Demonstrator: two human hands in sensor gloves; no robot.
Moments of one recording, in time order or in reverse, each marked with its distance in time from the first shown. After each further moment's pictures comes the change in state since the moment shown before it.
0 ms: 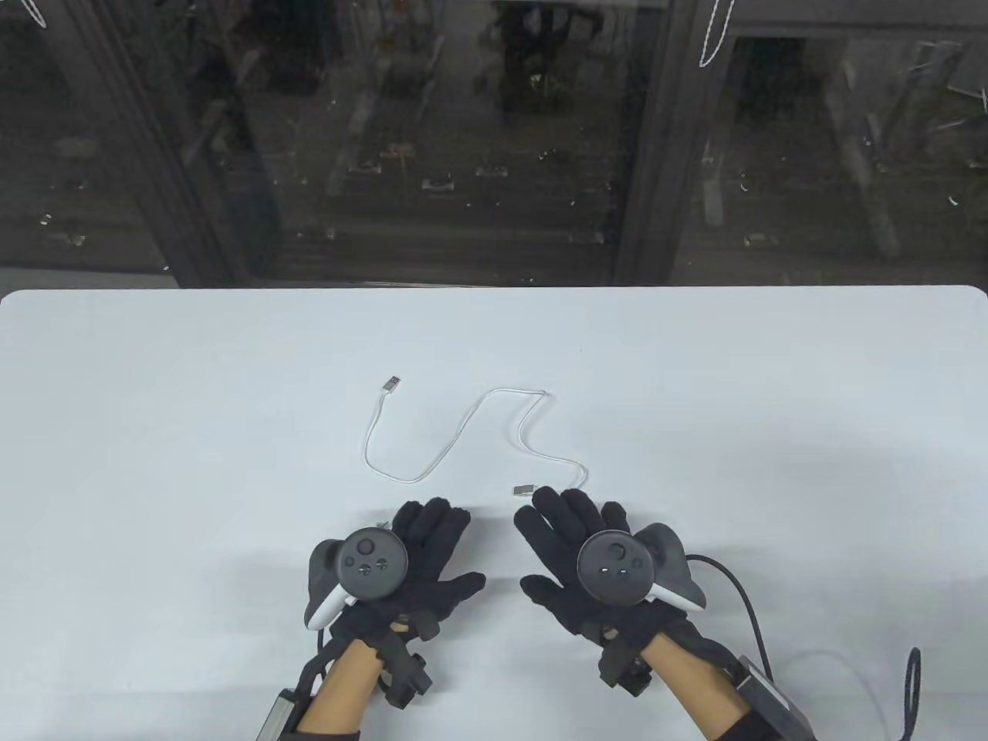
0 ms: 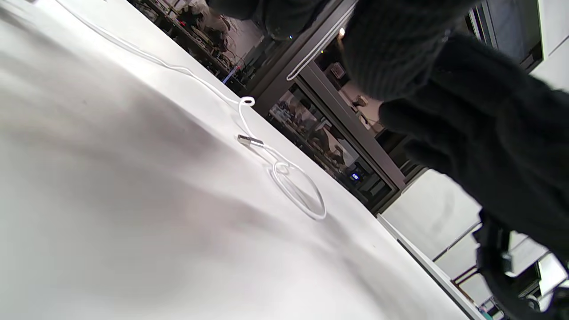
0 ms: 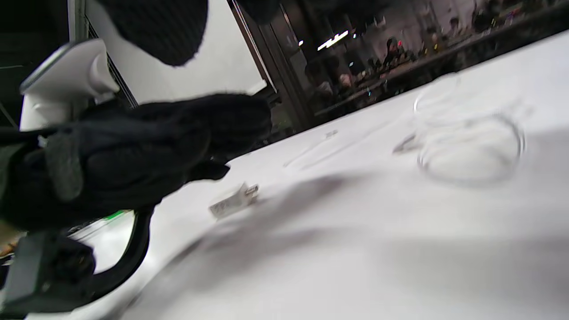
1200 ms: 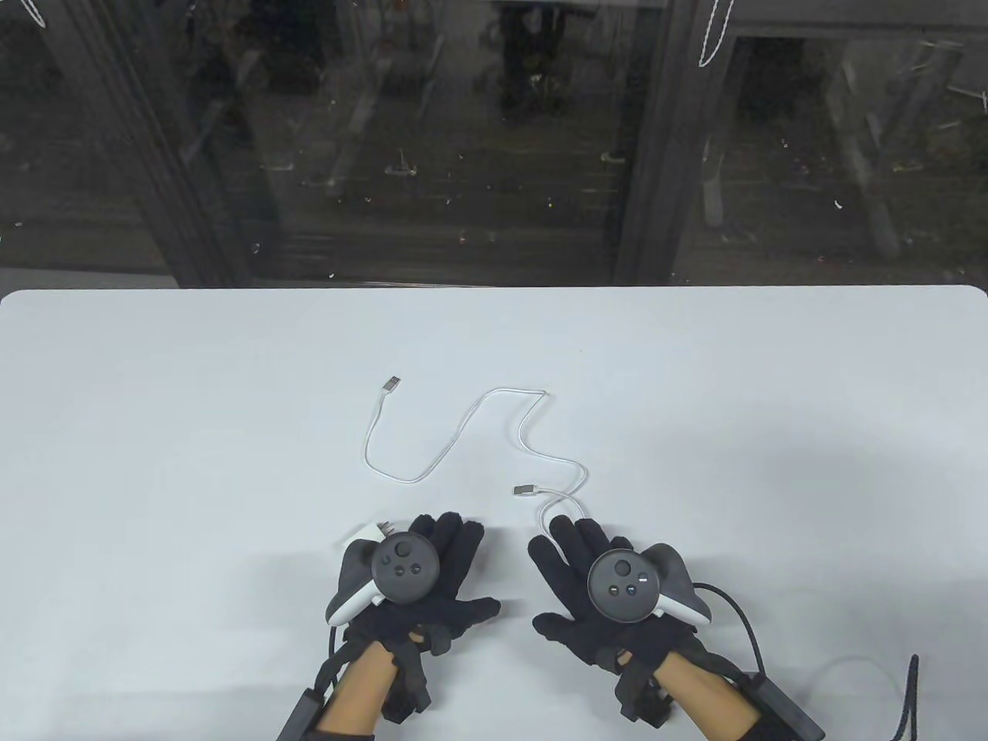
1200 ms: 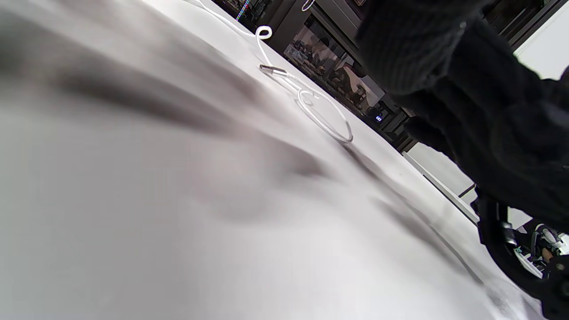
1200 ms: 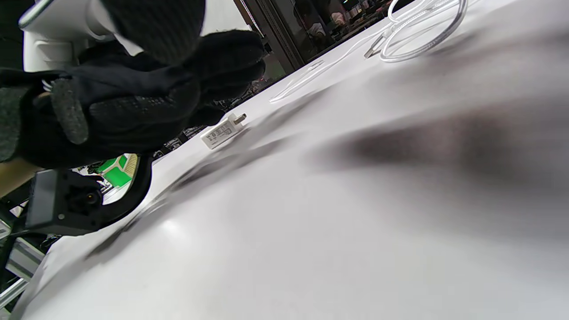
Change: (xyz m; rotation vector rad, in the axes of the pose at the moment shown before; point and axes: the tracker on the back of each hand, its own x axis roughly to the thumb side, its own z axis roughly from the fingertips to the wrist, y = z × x) left_hand -0.005 -0.026 -0.009 -0.187 0.067 -0.082; right_hand -0.026 0.030 0.013 0.169 0.037 -0.061
